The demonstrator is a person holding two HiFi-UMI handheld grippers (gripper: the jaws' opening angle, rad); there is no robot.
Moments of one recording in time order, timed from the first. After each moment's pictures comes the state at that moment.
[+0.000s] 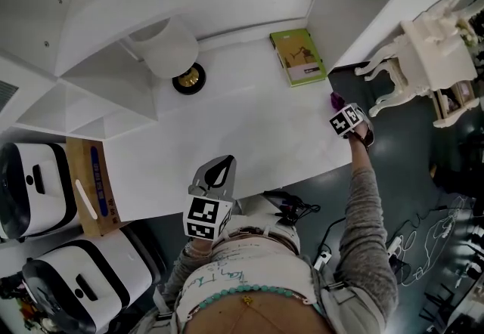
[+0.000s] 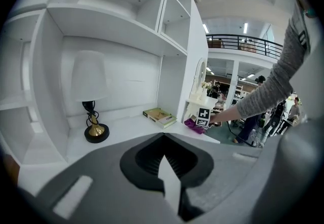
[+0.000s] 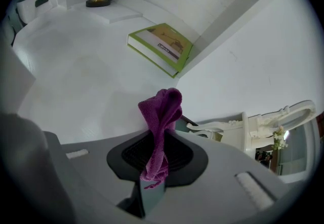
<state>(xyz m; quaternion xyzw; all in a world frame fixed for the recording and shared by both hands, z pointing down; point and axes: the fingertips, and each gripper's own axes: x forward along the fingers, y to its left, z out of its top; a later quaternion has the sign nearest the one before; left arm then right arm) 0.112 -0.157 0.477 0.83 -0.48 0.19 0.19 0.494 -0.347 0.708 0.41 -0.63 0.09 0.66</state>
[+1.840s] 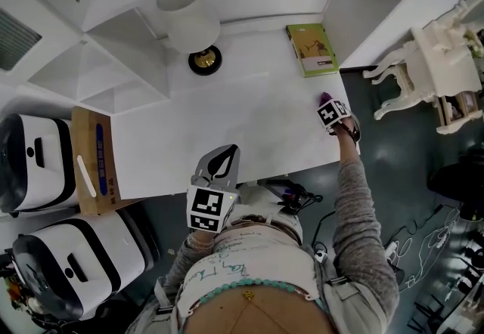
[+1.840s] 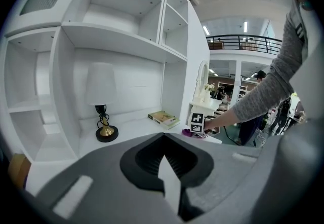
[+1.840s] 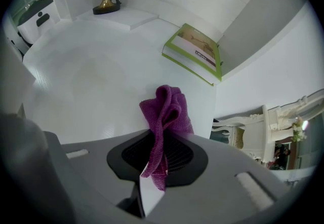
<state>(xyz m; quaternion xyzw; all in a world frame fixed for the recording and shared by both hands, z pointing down) 0.091 -0.120 0.463 0.82 -0.51 0.18 0.16 0.402 -0.306 0.730 0.37 -0.65 0.17 0.64</state>
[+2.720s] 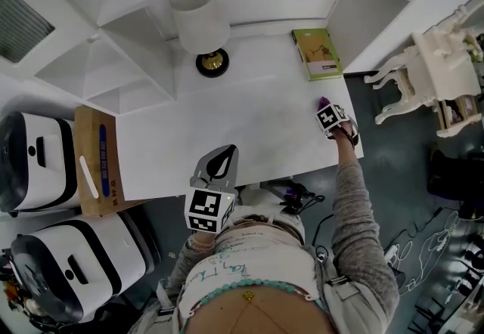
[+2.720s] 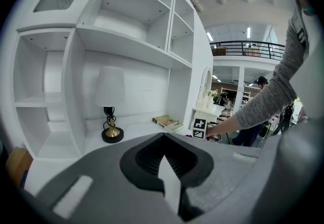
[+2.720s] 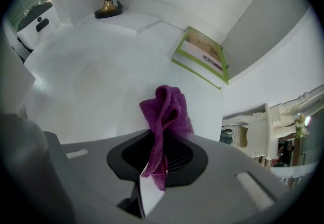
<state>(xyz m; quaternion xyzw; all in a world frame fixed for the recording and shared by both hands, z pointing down) 0.063 -0.114 0.454 0.82 -0.53 0.14 0.16 0.376 -0.294 0.729 0.37 -0.65 0.18 0.63</state>
